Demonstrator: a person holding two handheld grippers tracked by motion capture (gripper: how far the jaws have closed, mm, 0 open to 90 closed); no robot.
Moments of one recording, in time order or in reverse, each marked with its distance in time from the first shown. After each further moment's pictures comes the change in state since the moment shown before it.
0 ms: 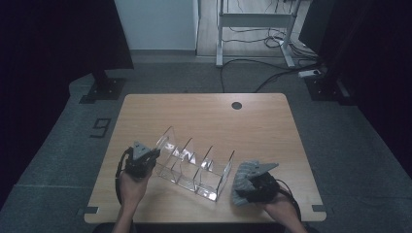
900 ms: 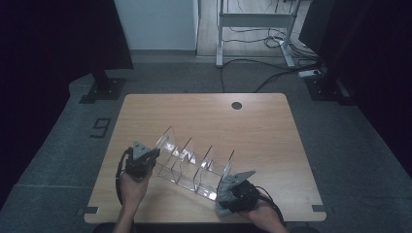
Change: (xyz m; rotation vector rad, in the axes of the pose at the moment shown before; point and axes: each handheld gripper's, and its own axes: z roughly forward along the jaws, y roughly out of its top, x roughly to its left) left arm -0.001 0.001 0.000 -0.002 0.012 -0.022; right arm 0.042 0.004 0.050 0.075 0.131 -0.054
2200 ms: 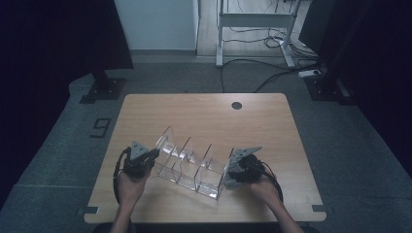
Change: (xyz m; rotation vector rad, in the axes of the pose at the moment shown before) left arm 0.005 -0.001 -0.002 -0.008 -0.033 0.030; right arm -0.083 0.023 0.001 -0.026 -0.213 0.120
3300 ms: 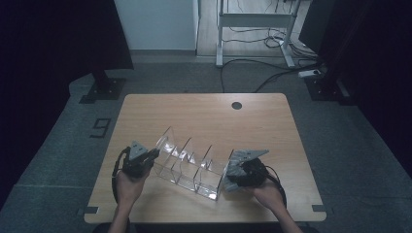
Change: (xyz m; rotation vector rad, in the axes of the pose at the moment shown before) left arm 0.004 -0.001 -0.001 -0.003 -0.035 0.015; right arm 0.014 -0.003 -0.029 -0.091 0.084 -0.001
